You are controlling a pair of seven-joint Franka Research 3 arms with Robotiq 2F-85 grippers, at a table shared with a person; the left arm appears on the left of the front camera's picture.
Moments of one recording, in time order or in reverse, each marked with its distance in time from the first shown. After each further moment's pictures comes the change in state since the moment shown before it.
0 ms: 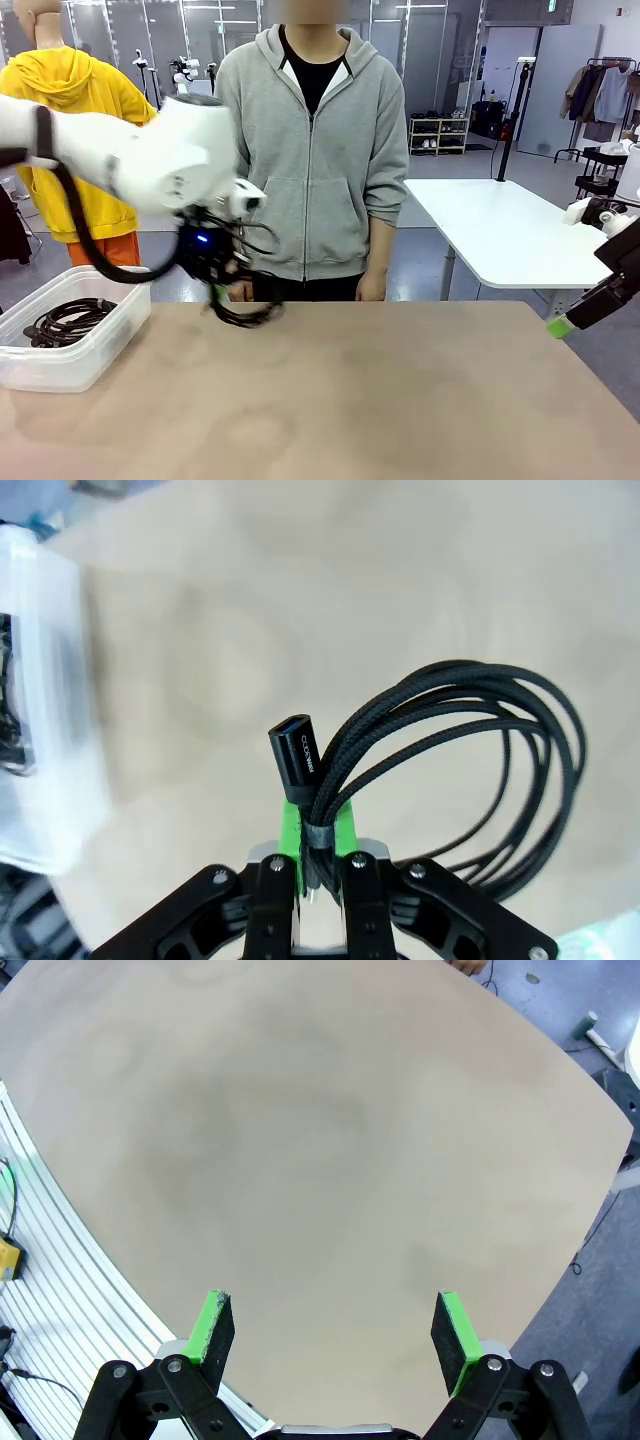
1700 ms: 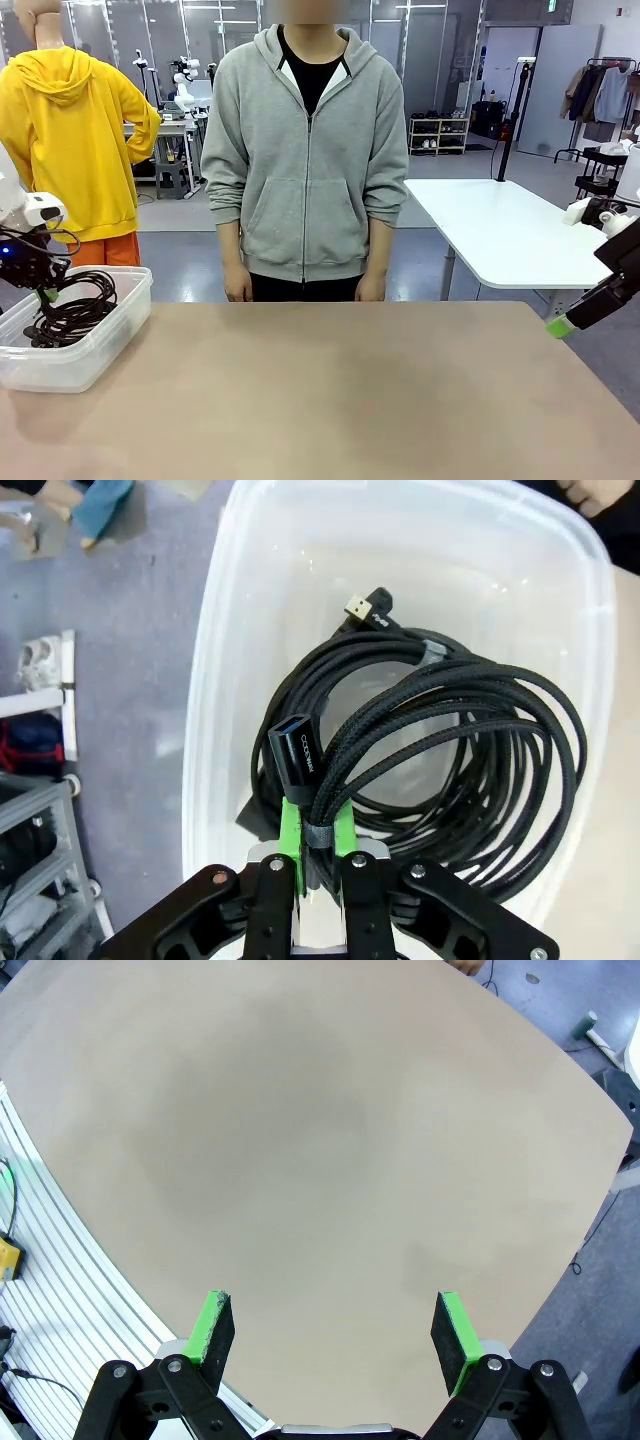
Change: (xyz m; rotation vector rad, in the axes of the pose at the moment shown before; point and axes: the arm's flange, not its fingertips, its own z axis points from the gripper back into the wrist) left arm -0.002 0.359 -0.112 -0.028 0.015 0.224; right arm 0.000 0.000 0.000 0.000 0.000 0.000
